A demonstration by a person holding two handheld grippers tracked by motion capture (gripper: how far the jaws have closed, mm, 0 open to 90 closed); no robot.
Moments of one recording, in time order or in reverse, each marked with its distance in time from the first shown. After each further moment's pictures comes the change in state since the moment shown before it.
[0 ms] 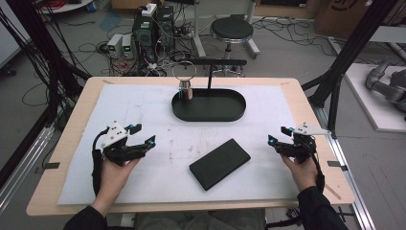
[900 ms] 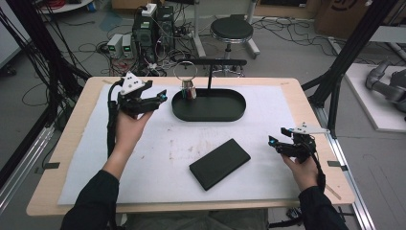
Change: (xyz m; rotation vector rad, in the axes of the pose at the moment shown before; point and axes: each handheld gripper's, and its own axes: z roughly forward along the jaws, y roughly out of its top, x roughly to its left) left arm 0.021 0.107 0.054 -0.020 0.085 0.079; right arm -0.006 -0.003 0.005 0.041 0.002 -0.003
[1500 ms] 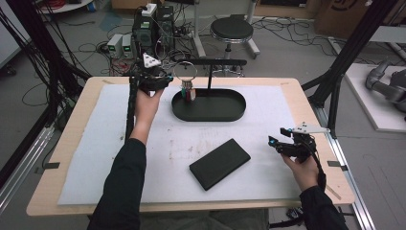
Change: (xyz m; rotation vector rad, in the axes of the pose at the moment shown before) left arm 0.030 0.021 0.087 0.140 0.138 -0.020; right arm -0.002 0.000 0.001 0.005 0.028 0.002
